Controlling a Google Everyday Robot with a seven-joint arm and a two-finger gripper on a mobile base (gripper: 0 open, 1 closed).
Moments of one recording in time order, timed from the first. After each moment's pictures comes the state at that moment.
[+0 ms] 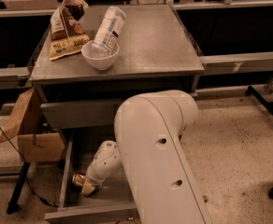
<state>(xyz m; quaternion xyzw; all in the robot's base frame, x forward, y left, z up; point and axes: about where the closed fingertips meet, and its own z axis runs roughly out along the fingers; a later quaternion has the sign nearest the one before) 0.529 0.208 0.349 -0.60 0.76 0.15 0.17</state>
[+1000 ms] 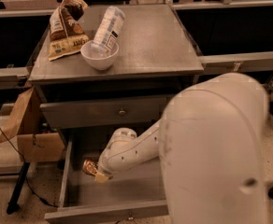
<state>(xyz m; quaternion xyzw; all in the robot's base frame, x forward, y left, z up) 0.529 0.141 0.464 -0.61 0.75 0.09 0.22</state>
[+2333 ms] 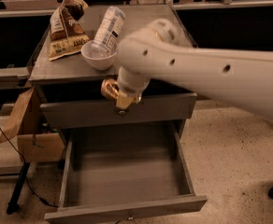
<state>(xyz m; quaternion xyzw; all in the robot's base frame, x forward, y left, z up) 0.620 0.029 0.799 -0.60 0.75 -0.06 0.27</state>
